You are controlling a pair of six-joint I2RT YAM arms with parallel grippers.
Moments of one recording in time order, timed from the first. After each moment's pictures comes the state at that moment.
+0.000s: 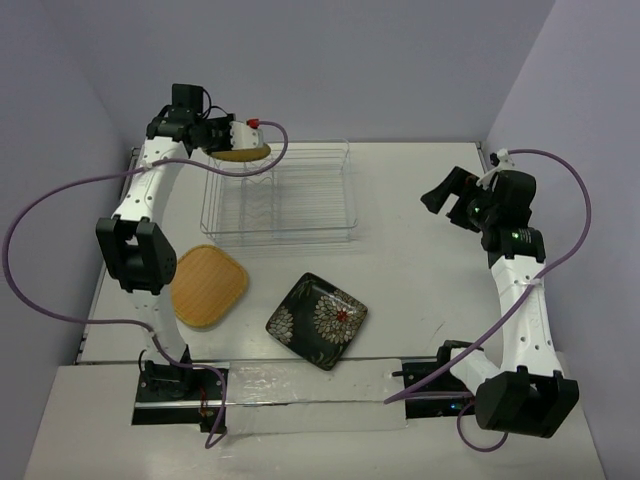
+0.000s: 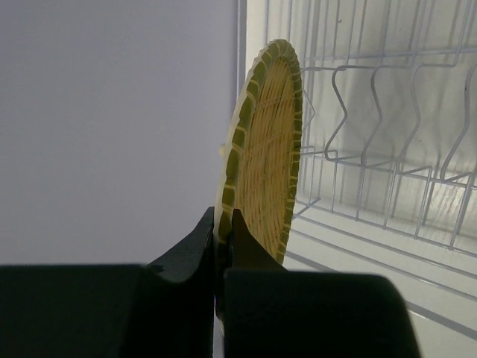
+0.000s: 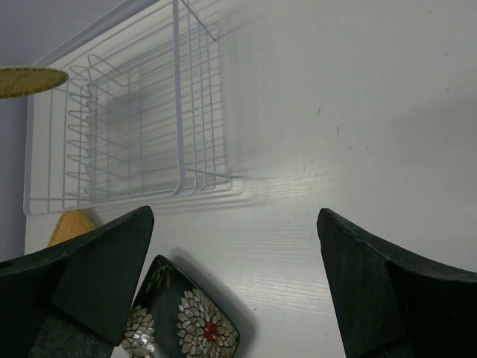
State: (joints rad) left arm -0.15 1.99 2.05 -0.78 0.45 1.42; right arm -0.18 1.02 1.04 -0.51 -0.38 0.41
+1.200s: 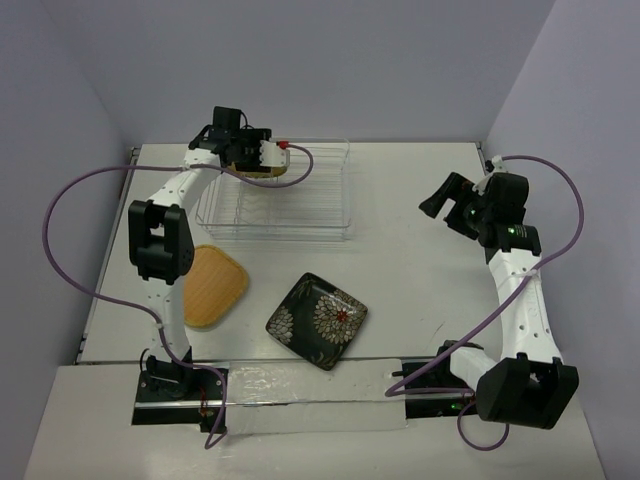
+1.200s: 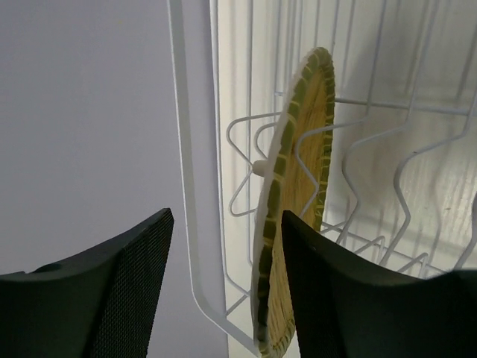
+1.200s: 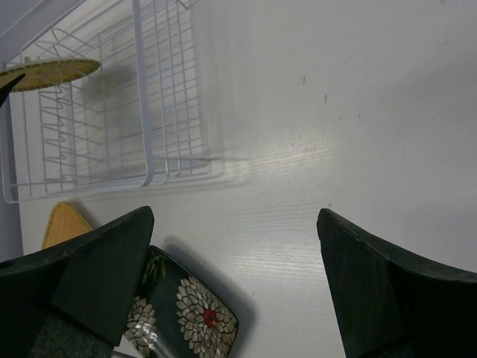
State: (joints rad) left arm -0.26 2.15 1.92 -0.49 0.32 1.43; right arm -0.18 1.07 1.02 -0.56 -0.36 0.43
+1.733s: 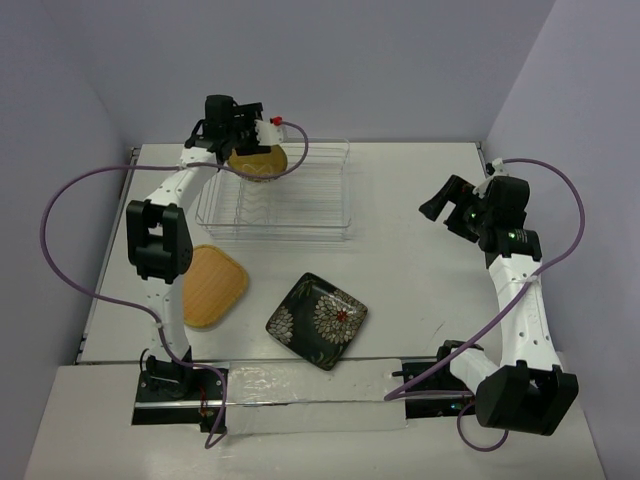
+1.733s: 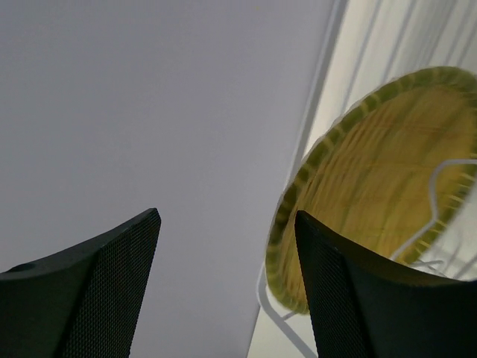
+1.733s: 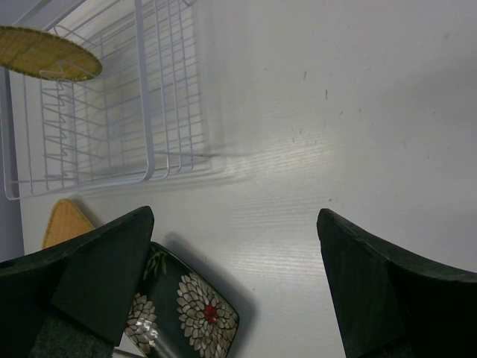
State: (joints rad) left arm -0.24 2.15 1.94 -0.25 0.28 1.28; right arm -0.18 1.04 1.00 -0.57 -0.35 0.43
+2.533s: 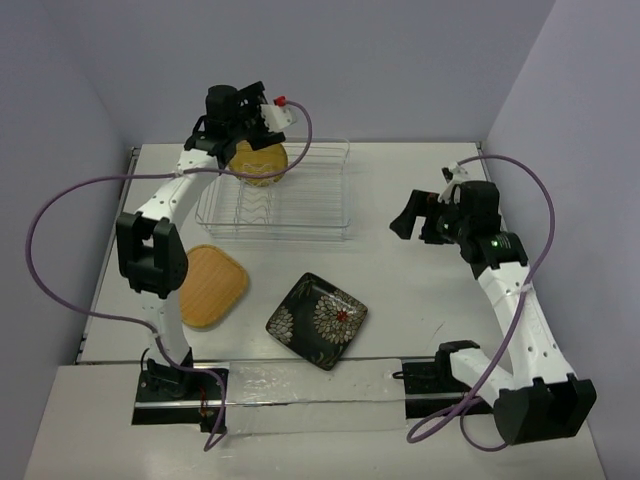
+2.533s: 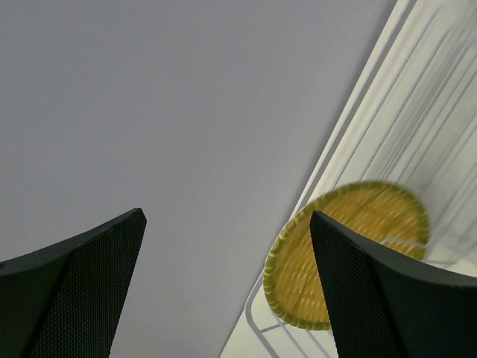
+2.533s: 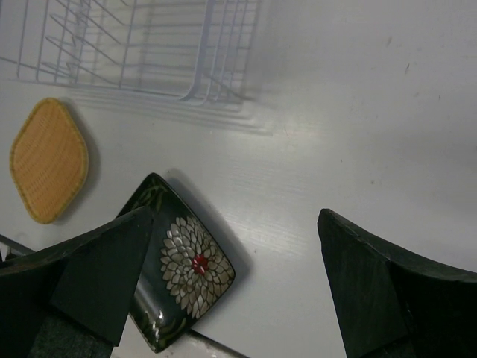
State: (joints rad) left arm -0.30 2.01 1.88 -0.16 0.27 1.02; right arm 0.07 0.99 1.00 -0.62 -0.34 0.30
